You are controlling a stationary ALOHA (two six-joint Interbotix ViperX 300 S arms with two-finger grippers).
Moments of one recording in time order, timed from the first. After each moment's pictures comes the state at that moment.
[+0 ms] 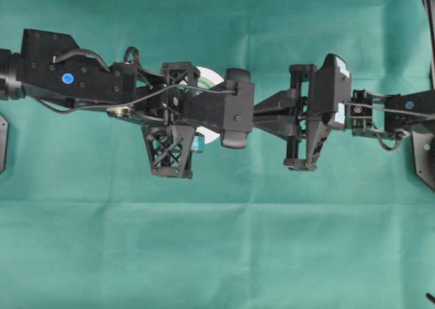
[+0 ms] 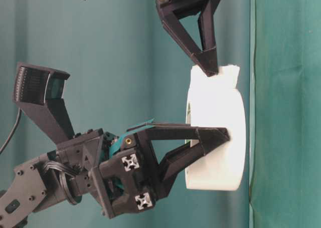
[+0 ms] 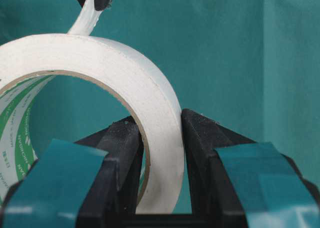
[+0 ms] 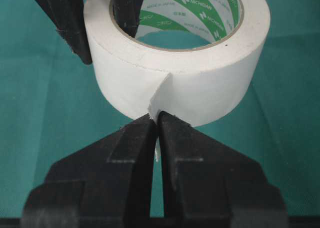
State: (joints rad) left arm 0.00 0.05 0.18 0.00 0.83 0.07; right arm -0.03 -0.17 0.94 0.14 -0.50 0.09
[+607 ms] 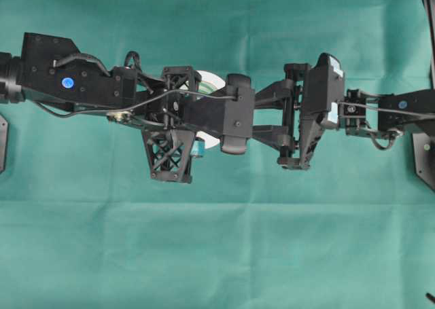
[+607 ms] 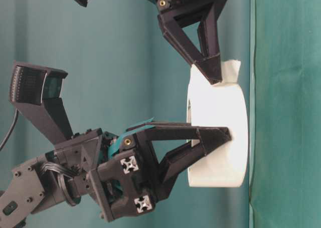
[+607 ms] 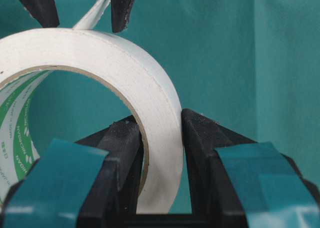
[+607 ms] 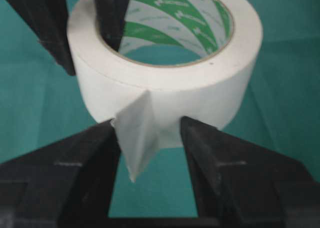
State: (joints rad) left arm -0.01 0.05 0.18 0.00 0.83 0.08; right arm -0.03 -0.14 0.91 0.14 -0.50 0.09
